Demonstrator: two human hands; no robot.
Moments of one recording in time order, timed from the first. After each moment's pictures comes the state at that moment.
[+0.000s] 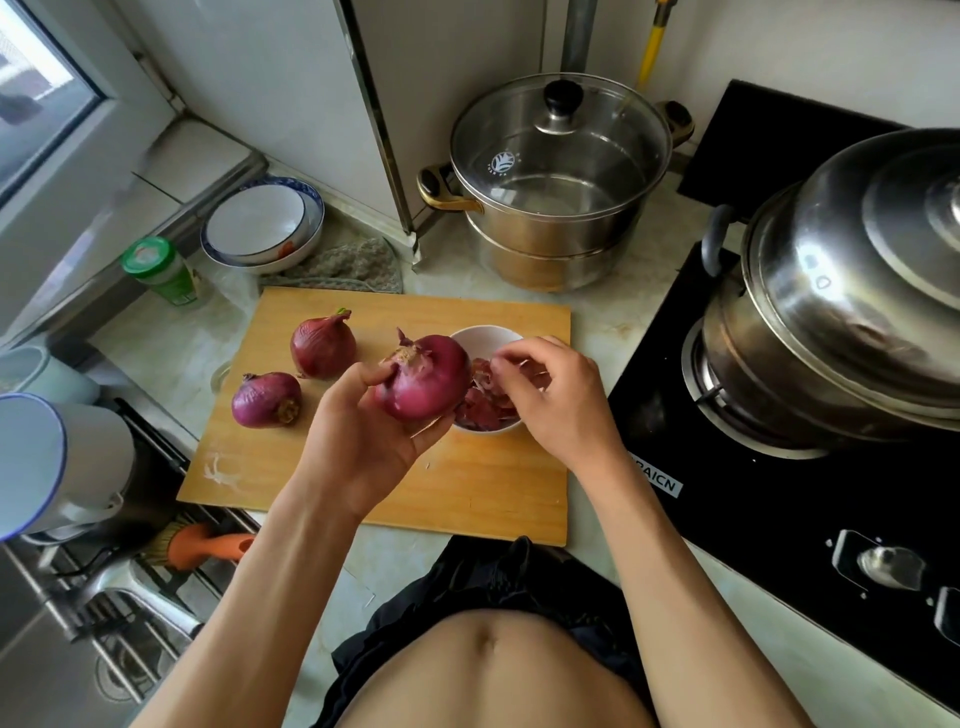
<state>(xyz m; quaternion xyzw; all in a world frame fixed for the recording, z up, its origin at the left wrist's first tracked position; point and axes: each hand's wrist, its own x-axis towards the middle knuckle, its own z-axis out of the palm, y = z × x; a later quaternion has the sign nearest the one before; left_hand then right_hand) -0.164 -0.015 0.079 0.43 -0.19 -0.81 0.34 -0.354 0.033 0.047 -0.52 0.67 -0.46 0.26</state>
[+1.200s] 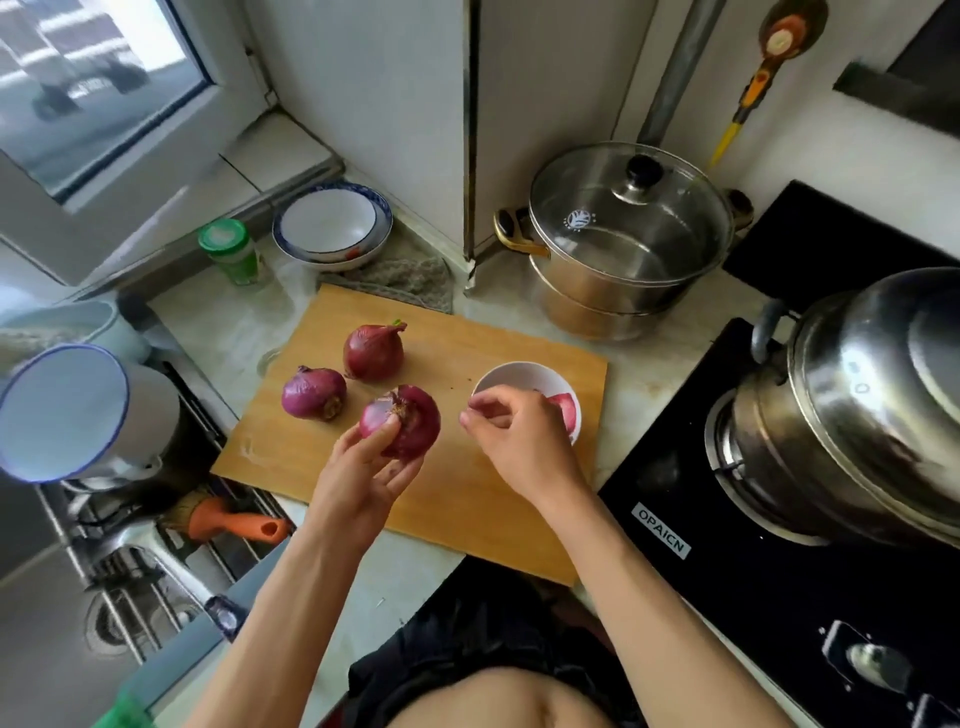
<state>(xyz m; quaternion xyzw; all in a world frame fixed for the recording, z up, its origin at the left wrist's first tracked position) -0.117 -0.011 0.032 0.53 -0.07 -0.71 0.46 -0.295 0.007 0.061 -0.52 0.69 -0.35 0.37</state>
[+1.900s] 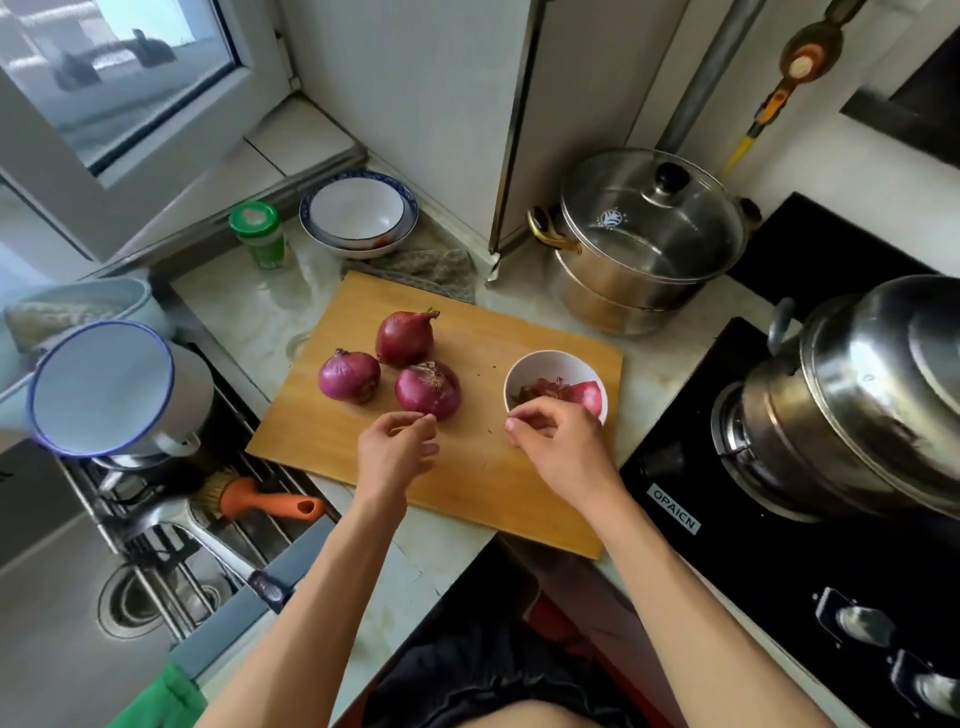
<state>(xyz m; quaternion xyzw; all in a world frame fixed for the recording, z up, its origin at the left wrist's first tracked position) -0.096 -0.014 0.018 0.66 -0.28 -0.61 0.34 -0.279 0.033 0.062 -0.48 0.72 -0.33 0.38</state>
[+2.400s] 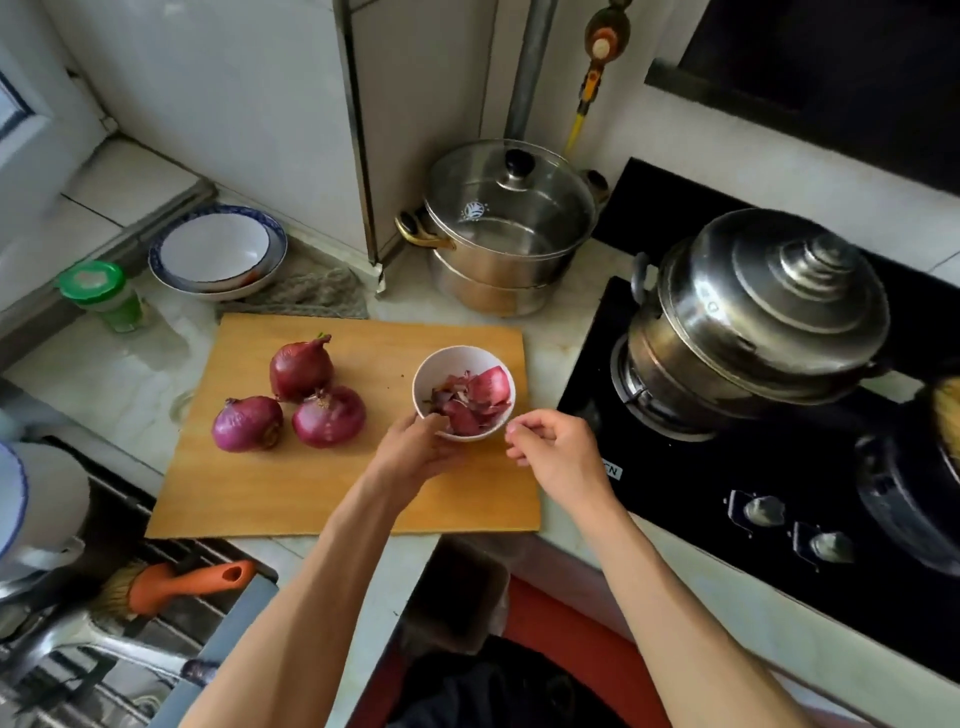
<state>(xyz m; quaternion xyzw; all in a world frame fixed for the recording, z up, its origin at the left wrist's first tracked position) -0.178 -0.021 0.011 0.52 -0.37 -0.75 0.17 -0.319 0.088 0.063 -0.30 0.78 -0.41 0.36</state>
